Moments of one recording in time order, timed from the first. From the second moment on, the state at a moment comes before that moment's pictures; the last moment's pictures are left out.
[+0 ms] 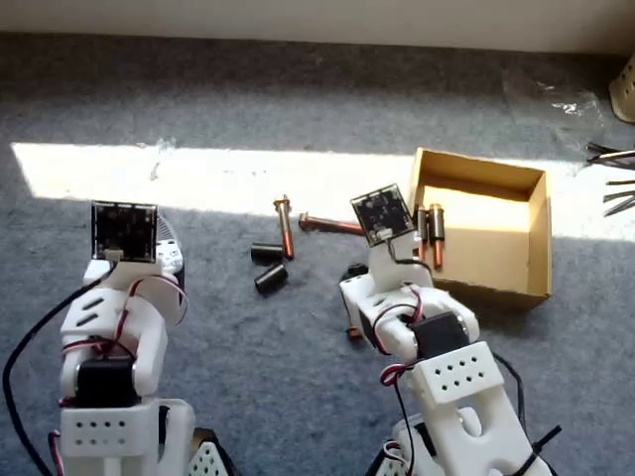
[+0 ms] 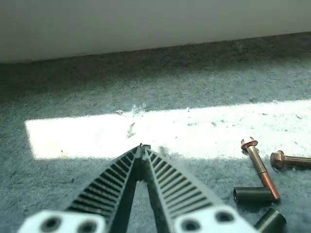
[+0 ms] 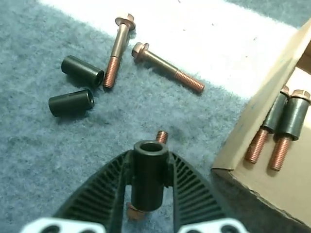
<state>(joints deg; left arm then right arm) -8.4 -81.8 68.9 44.4 -3.6 -23.1 -55.8 64.0 47.7 6.2</state>
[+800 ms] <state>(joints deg) 10.4 -24.7 38.4 44.4 5.7 -17.1 -55.8 65.6 43.8 1.0</state>
